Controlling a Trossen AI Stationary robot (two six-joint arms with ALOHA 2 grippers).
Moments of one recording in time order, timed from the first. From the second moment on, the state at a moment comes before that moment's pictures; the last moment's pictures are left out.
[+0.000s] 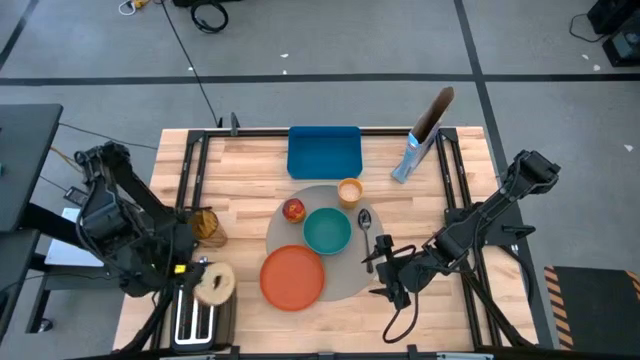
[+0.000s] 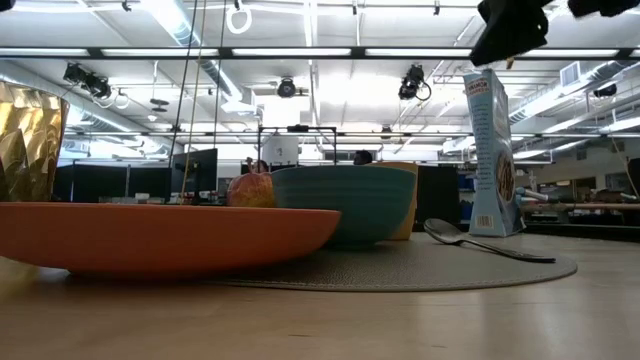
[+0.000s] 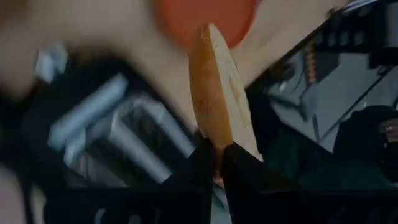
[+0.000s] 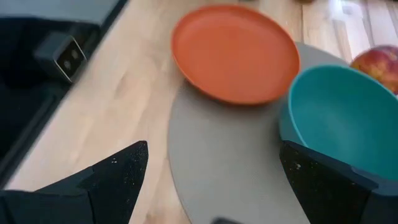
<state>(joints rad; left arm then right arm) -1.00 1.15 1.42 -1.30 -0.26 -1.99 0.65 1.40 0.87 -0.24 0.40 0.21</state>
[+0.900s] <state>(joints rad) -0.58 1.68 1.42 -0.97 -0.27 -0.89 0.78 1.40 0.83 -0.03 0.58 0.18</state>
